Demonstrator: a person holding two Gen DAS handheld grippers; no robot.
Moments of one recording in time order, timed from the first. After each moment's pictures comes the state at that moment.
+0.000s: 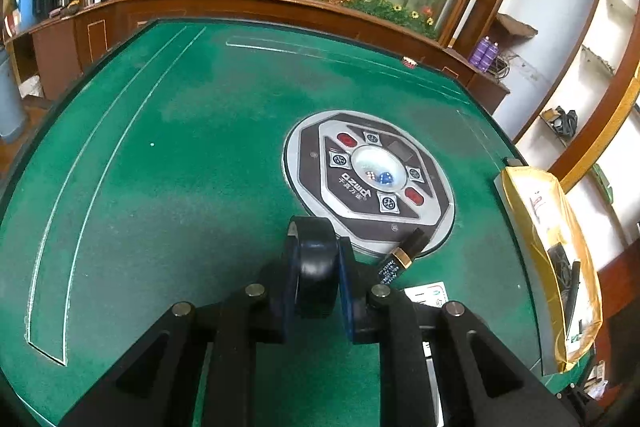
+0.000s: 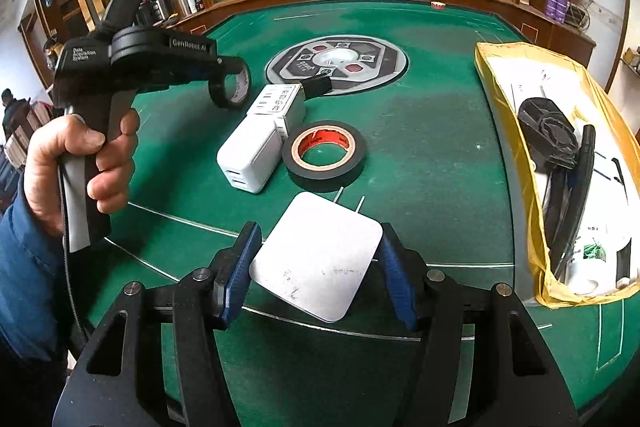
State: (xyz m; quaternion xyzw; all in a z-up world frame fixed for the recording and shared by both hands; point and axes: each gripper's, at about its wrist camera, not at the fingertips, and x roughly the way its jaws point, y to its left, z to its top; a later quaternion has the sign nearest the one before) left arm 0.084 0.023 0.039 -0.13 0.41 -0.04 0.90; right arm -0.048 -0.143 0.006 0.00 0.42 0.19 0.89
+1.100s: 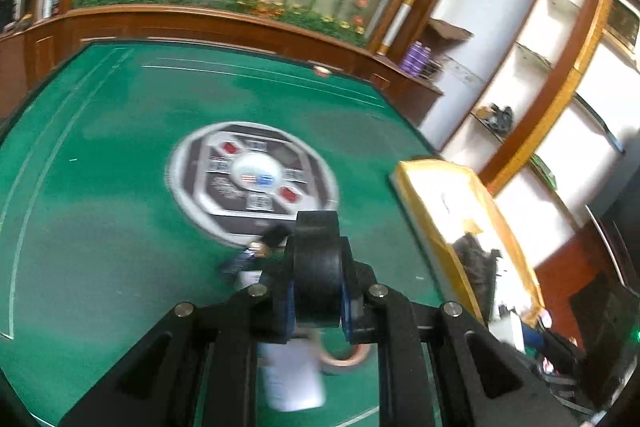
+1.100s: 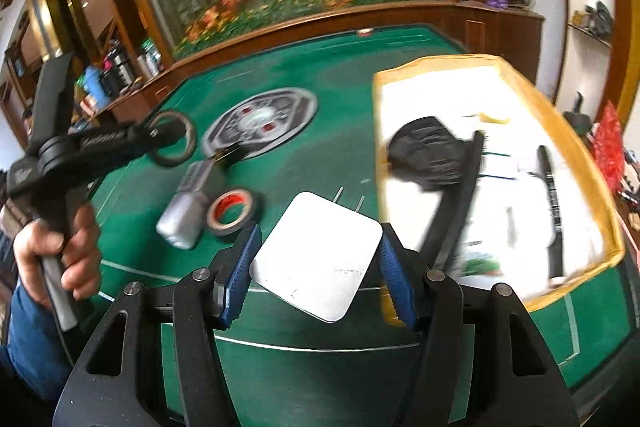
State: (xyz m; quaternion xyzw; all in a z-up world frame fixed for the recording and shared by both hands) left arm 0.057 -0.052 0.074 -0.14 0.37 -0.16 0.90; right arm -0.044 -0.243 0.037 0.09 0.37 0.12 0.92
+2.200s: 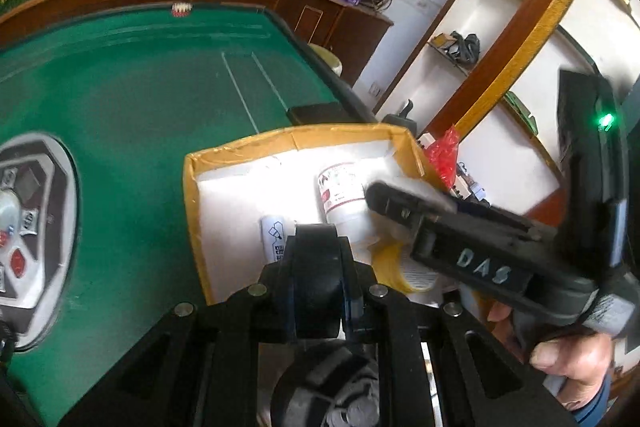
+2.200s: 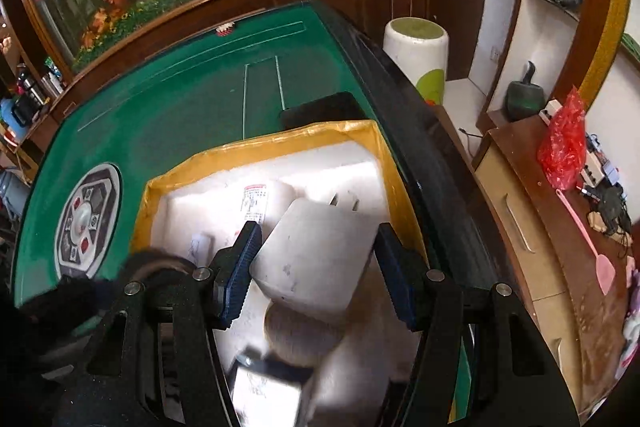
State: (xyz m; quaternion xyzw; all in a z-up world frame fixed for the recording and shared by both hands) left arm 0.173 -0.260 0.039 -0.10 0.46 -0.25 0.85; right arm 0.177 -0.386 0.030 0.09 0.46 0.01 0.88
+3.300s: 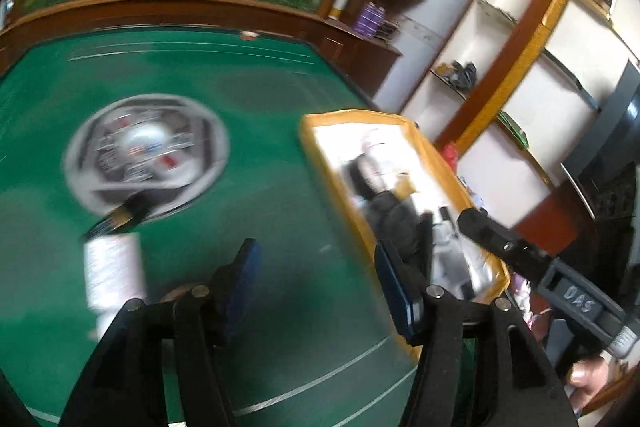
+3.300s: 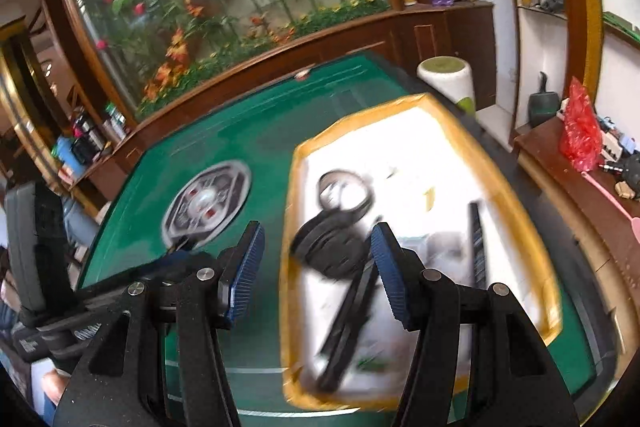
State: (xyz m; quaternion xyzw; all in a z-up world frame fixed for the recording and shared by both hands) left arm 0.039 -0.124 0.078 -0.12 0.41 -0.21 0.88; right arm 0.000 -0.302 0.072 0.16 0.35 0.06 0.92
